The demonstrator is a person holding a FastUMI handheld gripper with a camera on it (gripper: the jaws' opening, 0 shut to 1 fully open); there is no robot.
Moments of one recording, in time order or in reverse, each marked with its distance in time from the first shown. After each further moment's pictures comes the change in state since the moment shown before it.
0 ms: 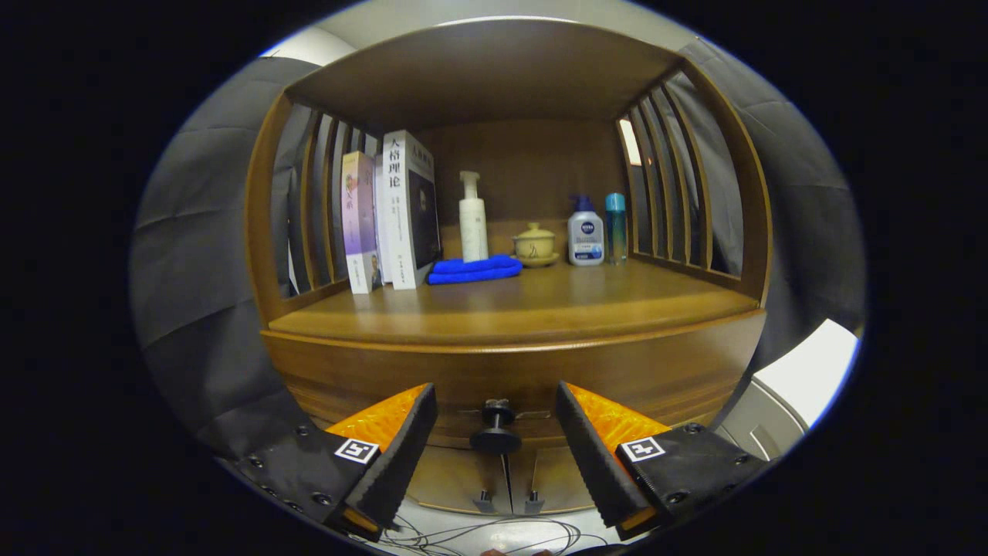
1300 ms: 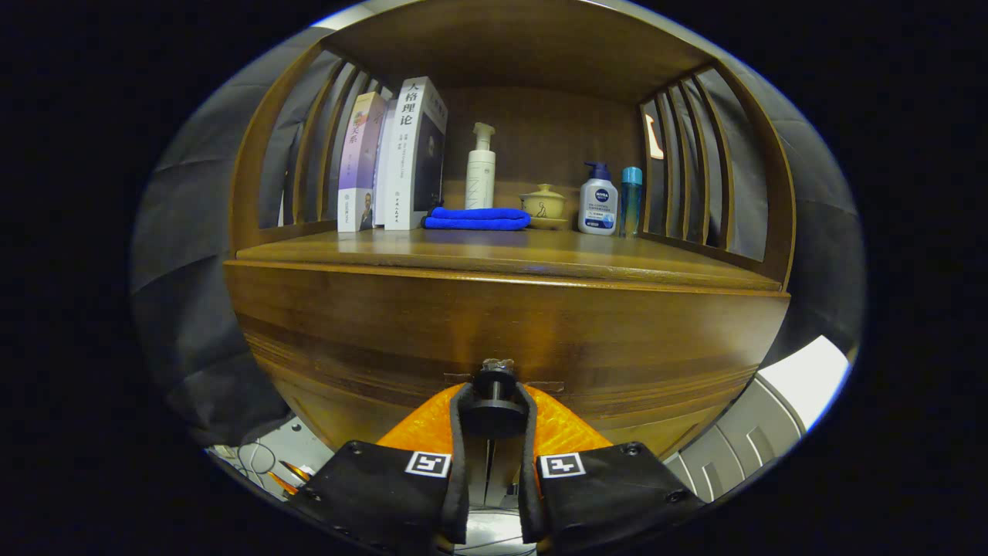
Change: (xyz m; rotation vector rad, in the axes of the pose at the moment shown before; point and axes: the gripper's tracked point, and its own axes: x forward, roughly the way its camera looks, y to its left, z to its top) arm 0.021 -0.001 -0.042 -0.144 0.054 -0.051
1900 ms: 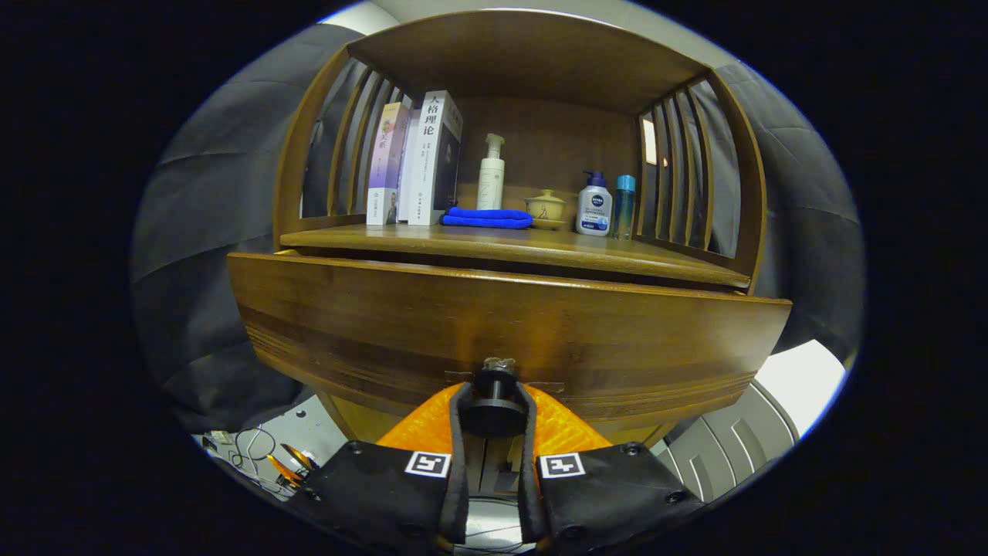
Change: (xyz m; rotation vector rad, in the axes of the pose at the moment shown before) arm -0.060 0.000 -0.020 -0.012 -0.003 0.037
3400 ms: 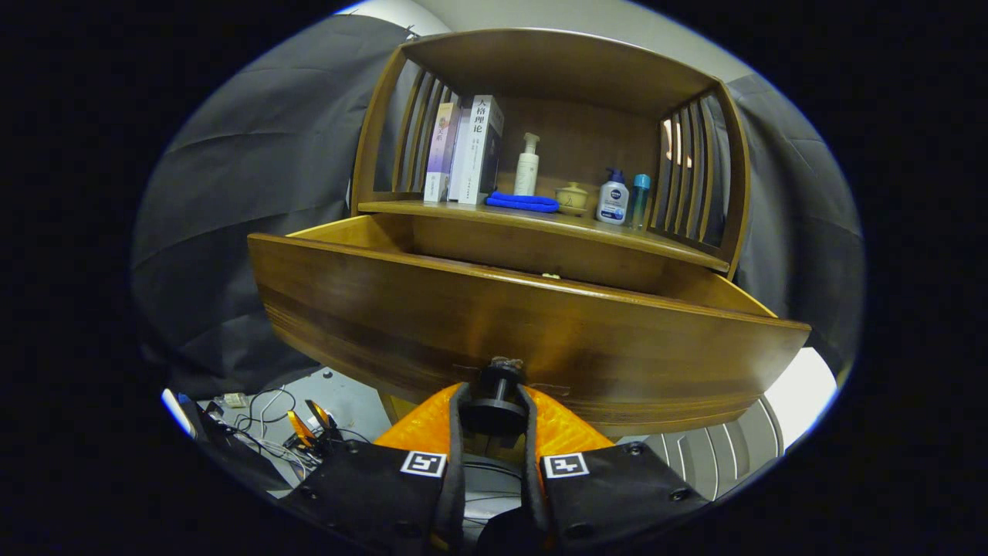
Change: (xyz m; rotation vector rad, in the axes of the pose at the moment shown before) arm -0.090 0.013 -0.038 -0.096 0.080 0.111
